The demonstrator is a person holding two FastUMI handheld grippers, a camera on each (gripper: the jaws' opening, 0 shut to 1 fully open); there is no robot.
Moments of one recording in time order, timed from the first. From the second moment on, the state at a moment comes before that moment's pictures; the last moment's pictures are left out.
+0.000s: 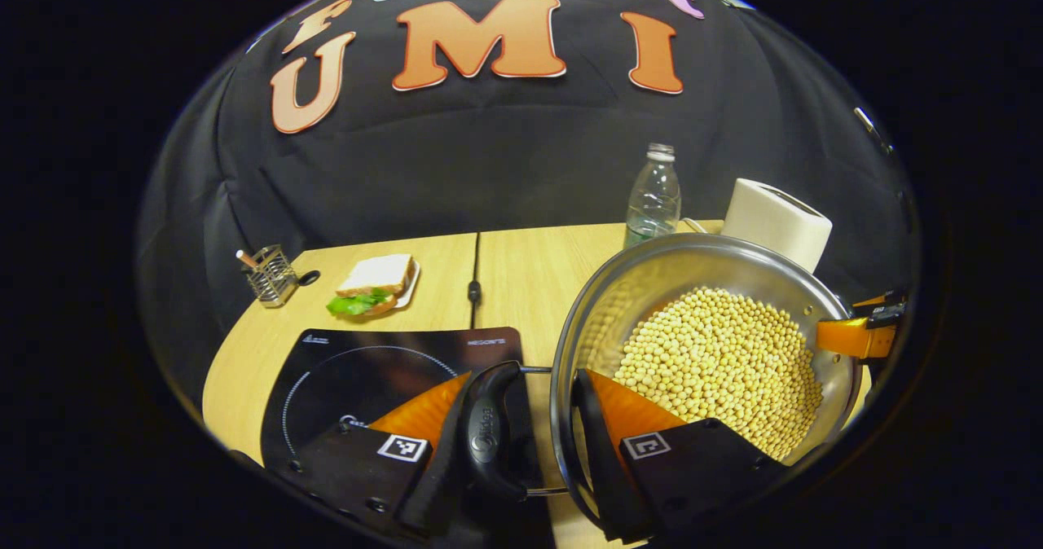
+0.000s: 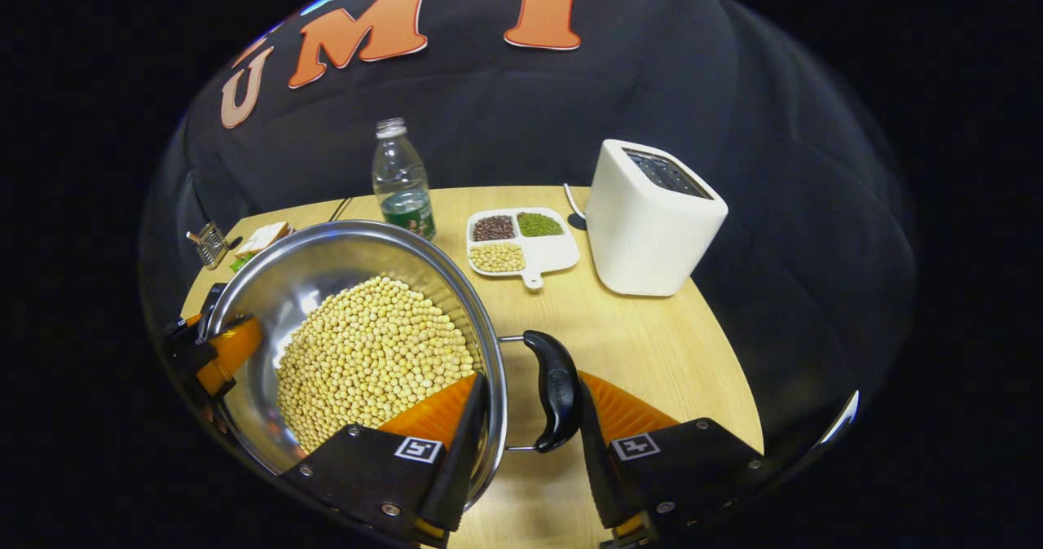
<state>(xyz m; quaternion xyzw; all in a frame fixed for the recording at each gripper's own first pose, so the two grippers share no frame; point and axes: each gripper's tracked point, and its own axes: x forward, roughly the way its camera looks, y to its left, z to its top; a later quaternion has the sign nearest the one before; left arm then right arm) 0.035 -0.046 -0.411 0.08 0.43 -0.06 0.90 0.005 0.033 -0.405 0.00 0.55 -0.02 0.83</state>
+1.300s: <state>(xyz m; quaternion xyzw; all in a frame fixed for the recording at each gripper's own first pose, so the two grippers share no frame) 0.017 0.187 -0.299 0.09 0.40 0.07 0.91 0.046 0.161 -0.426 0.00 0.51 0.11 0.85</state>
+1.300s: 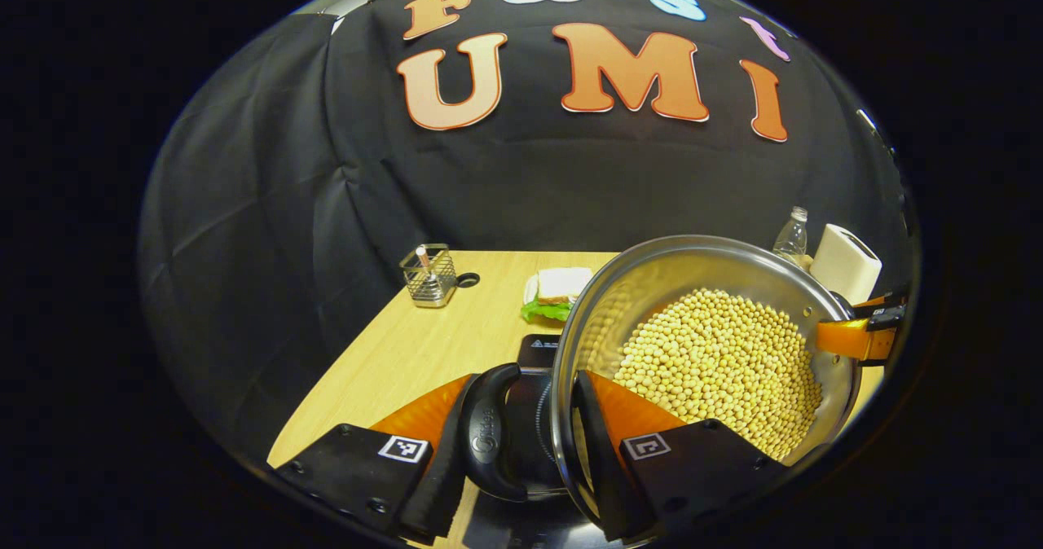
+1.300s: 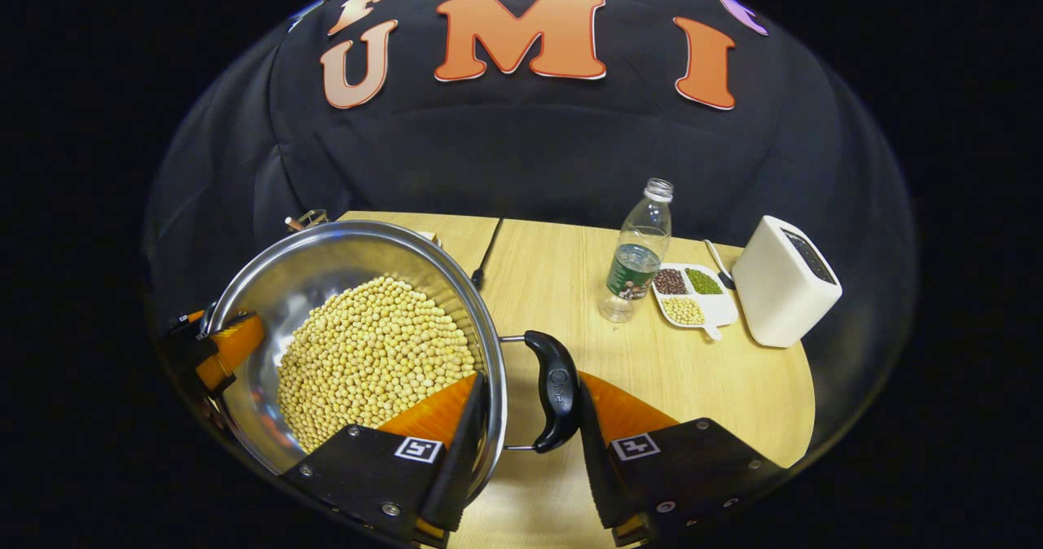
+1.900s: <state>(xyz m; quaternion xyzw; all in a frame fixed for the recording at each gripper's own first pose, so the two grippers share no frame) 0.023 0.221 -0.316 0.09 0.41 0.09 0.90 0.049 0.164 -0.436 -0.01 0.52 0.11 0.85</state>
